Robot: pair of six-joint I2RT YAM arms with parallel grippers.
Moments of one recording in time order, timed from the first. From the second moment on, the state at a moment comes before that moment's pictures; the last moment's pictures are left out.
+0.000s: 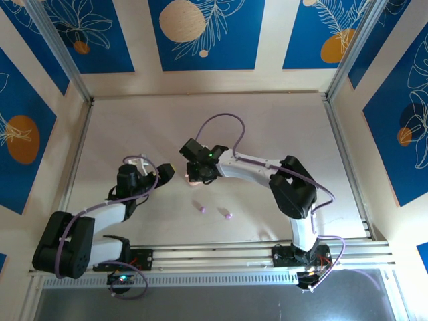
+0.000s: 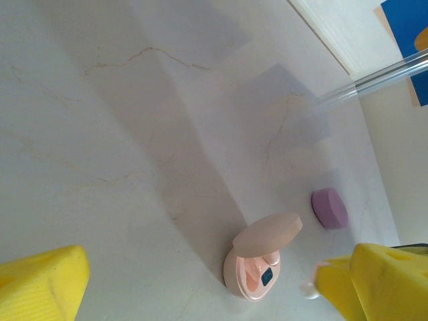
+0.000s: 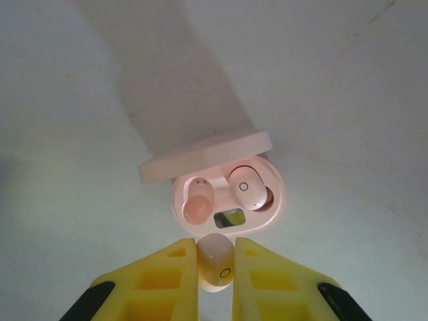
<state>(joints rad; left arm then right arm) -0.21 1.22 0.26 0.50 0.38 -0.75 0.93 1.96 1.48 -0.68 0.10 0.79</state>
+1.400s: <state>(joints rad) -0.21 1.17 0.26 0.47 0.35 -0.73 0.96 2.15 1.67 -0.81 0.14 0.75</state>
